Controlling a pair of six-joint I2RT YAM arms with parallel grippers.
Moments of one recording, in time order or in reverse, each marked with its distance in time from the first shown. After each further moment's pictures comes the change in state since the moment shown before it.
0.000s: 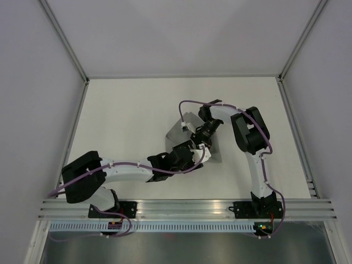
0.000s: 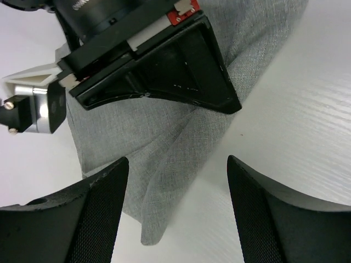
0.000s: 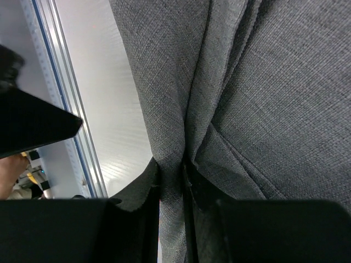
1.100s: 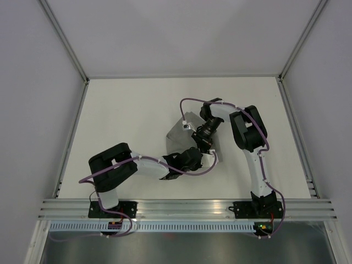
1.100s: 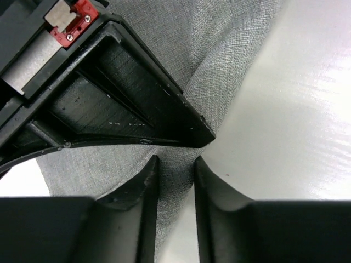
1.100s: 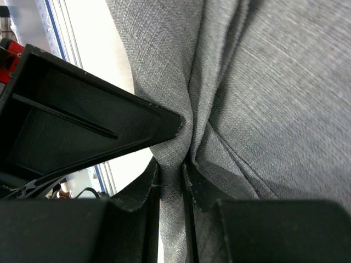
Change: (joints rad) left arm 0.012 0.300 0.072 0.159 0.055 0.147; right arm -0.020 0.079 0.088 -0.111 -0.022 -0.029
